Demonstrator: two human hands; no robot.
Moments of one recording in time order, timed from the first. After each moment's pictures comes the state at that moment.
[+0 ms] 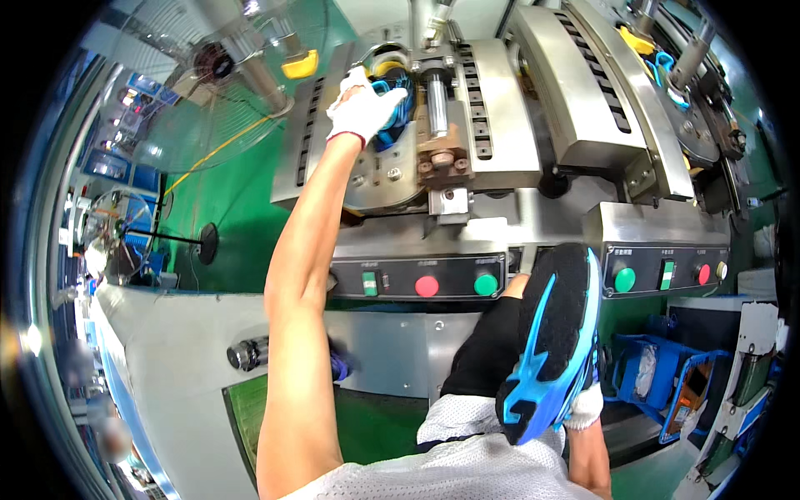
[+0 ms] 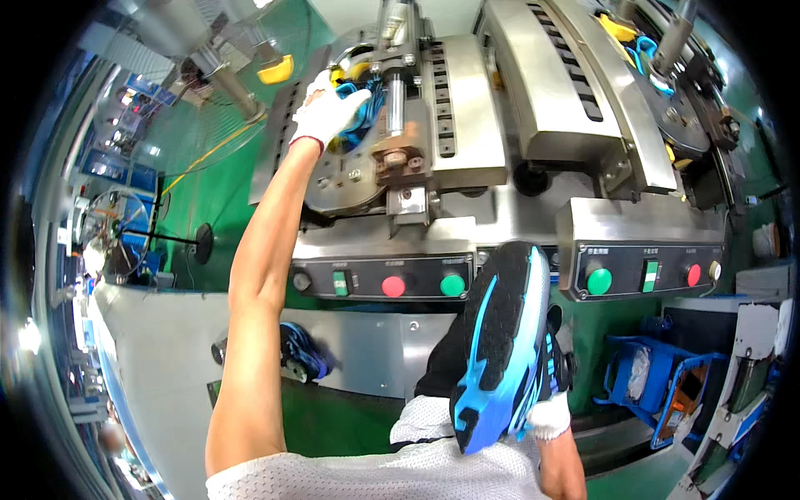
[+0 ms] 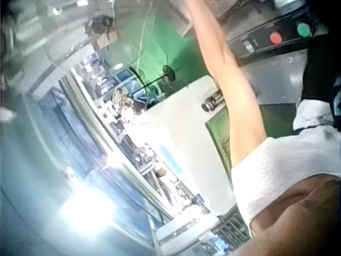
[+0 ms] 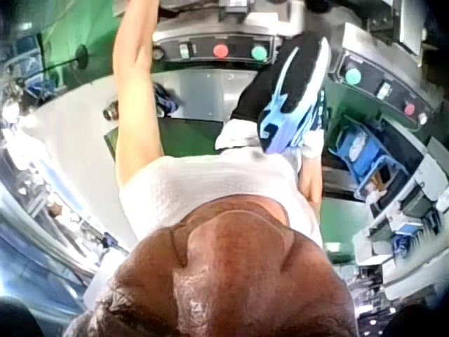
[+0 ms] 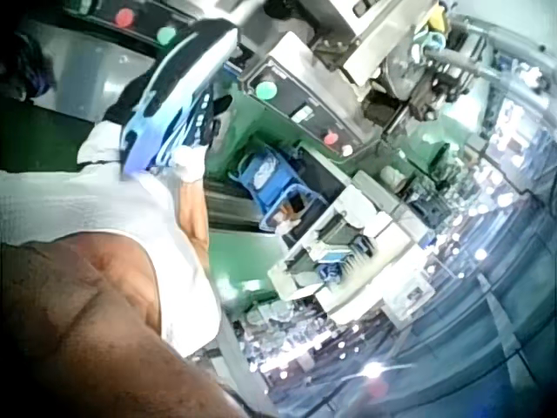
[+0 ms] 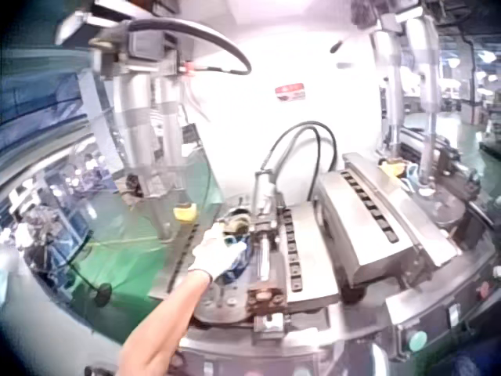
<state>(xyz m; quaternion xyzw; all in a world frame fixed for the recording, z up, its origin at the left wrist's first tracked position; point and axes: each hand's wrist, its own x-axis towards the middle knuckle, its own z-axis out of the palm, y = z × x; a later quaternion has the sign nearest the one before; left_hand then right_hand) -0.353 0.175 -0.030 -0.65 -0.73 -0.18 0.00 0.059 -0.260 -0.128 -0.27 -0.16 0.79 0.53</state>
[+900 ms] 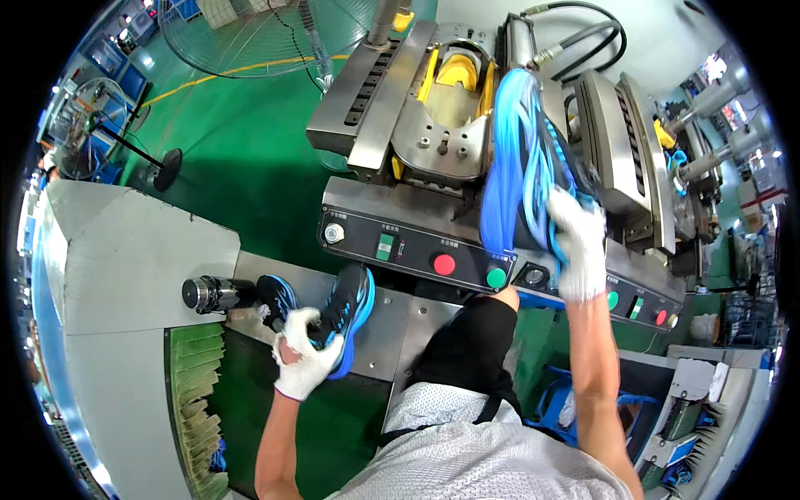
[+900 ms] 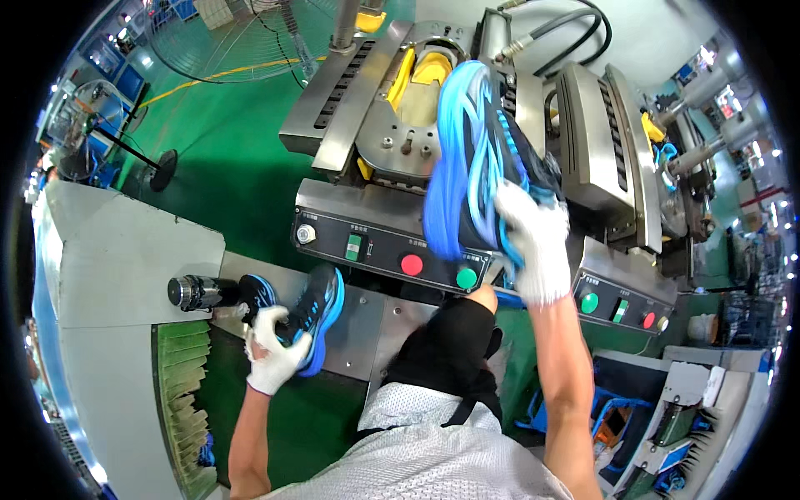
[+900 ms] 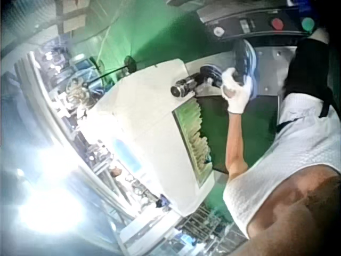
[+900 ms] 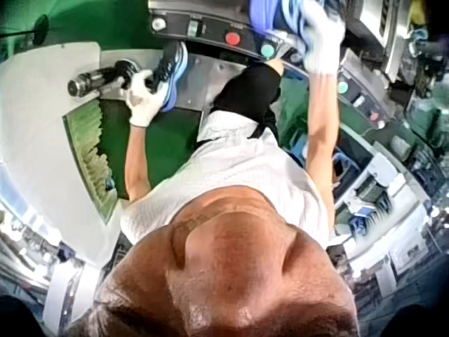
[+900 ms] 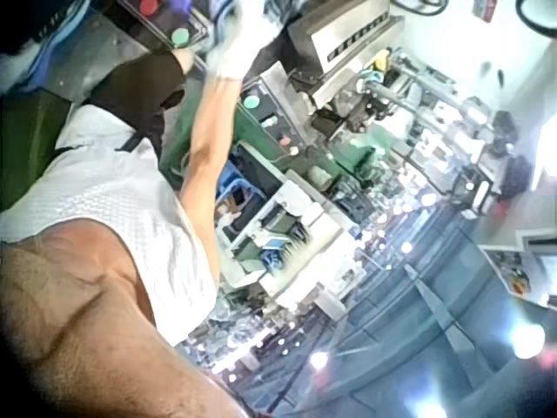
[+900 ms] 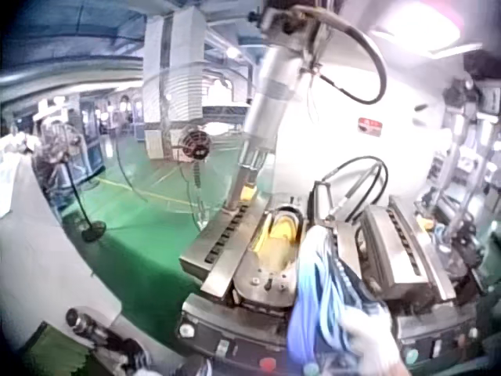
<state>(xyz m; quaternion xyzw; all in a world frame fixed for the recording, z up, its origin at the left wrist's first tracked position) -0.421 -0.323 -0.104 -0.53 -0.77 -0.33 -0.14 -0.105 -0.035 0.003 -0.45 -0.40 0.62 0.50</state>
